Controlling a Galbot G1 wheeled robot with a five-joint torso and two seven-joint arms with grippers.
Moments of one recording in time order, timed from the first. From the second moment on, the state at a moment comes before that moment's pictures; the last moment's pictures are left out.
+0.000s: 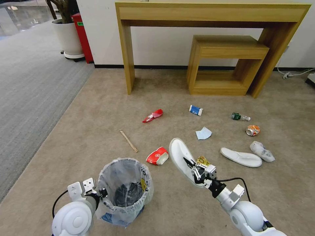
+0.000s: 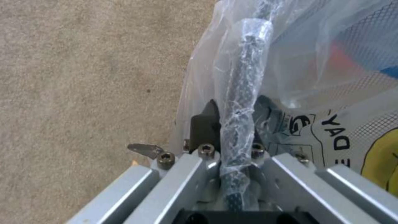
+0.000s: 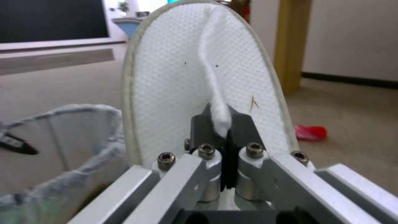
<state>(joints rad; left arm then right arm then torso) 1.51 -1.11 -0.43 -2.14 -1.16 0.64 -0.83 -1.37 0.99 0.29 1.76 0.52 0.34 -0.47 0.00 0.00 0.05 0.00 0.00</state>
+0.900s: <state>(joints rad) 1.49 -1.11 -0.29 -2.12 -1.06 0.63 -0.82 -1.22 0.91 0.18 1.84 0.65 0.37 -0.61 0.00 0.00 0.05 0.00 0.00</state>
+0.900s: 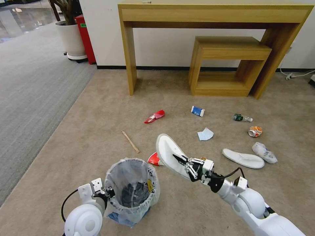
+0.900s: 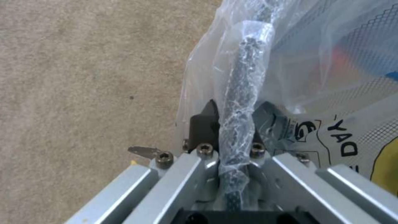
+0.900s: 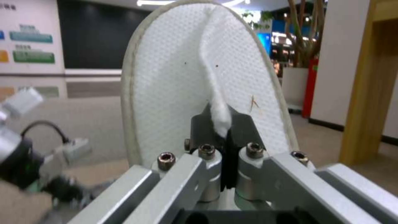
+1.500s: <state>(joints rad) 1.48 -1.12 -0.28 -2.13 -1.07 0.64 -0.82 -1.09 0.93 0.04 1.86 0.73 0.38 -0.53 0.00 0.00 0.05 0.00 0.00</state>
